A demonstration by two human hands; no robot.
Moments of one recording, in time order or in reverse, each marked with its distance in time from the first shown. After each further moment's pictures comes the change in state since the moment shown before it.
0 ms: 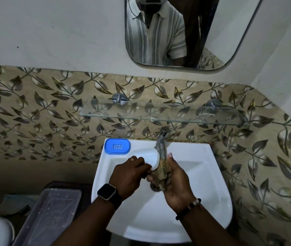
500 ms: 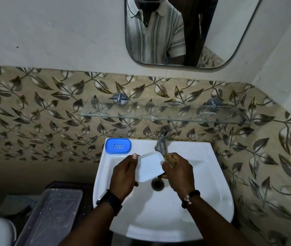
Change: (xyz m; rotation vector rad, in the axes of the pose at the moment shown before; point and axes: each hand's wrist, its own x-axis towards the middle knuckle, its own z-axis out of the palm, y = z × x) left_hand 0.000 0.017 -0.006 -0.913 0.148 -0.959; right_hand 0.037 0.001 -0.036 -1.036 0.276 -0.527
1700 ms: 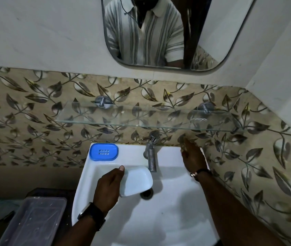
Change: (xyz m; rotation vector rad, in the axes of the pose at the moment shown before) left_hand 0.021 -0.023 0.016 0.055 -0.010 -0.055; right_hand 0.163 0.110 -0.077 -0.596 0.055 -0.203
